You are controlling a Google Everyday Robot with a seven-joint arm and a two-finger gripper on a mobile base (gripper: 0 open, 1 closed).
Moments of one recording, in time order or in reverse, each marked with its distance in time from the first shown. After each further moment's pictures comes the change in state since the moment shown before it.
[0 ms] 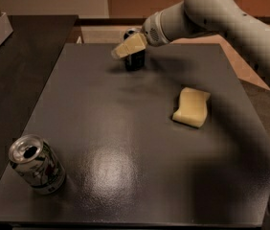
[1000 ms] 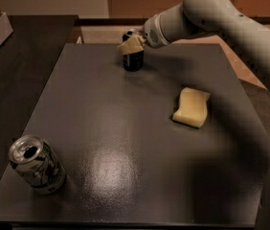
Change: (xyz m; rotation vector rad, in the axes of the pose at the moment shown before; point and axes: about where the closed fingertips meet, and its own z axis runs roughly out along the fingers) arm 0.008 -0.001 0.008 -0.023 0.021 0.010
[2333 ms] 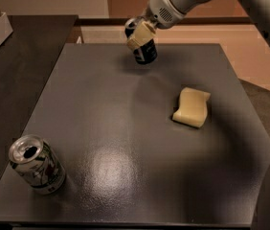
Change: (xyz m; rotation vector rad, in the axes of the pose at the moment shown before) arm -0.023 0.041 -0.070 -0.118 0.212 -0.290
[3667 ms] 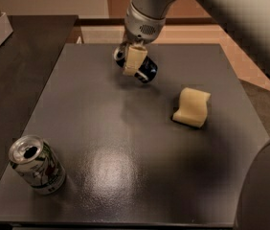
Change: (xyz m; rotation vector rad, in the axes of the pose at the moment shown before) arm 0.018 0.072 0.022 -0.194 0.357 -0.328
